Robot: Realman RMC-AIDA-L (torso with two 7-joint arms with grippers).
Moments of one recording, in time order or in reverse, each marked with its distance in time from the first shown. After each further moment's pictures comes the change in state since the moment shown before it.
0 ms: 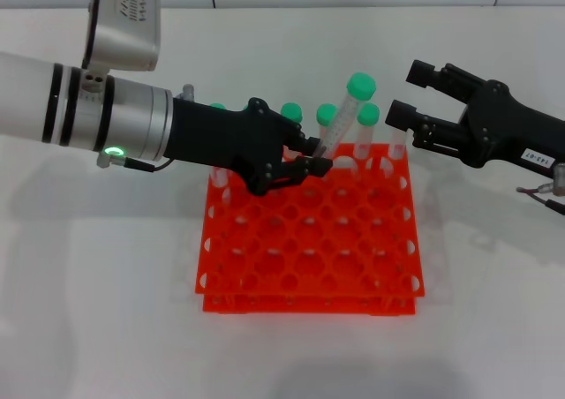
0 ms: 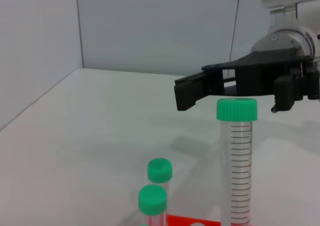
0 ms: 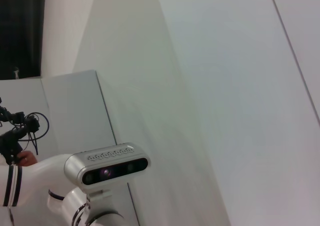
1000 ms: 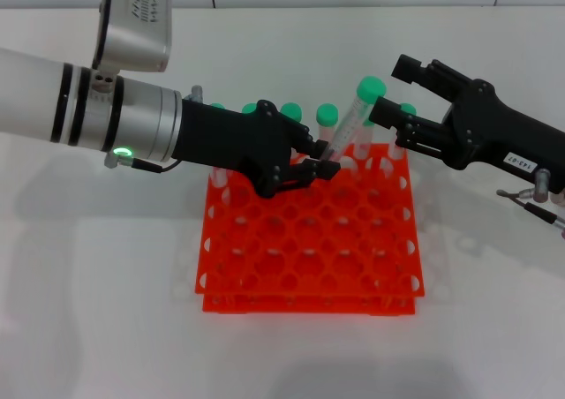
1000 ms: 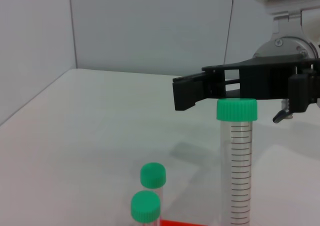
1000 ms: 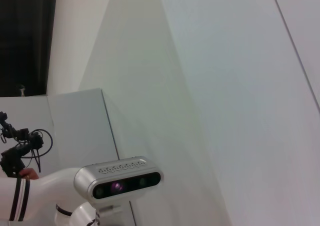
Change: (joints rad) left arm -0.011 -0.010 0.003 0.000 0.009 0.000 -0.006; right arm 0.046 0.003 0.002 0.149 0.054 -0.030 -0.132
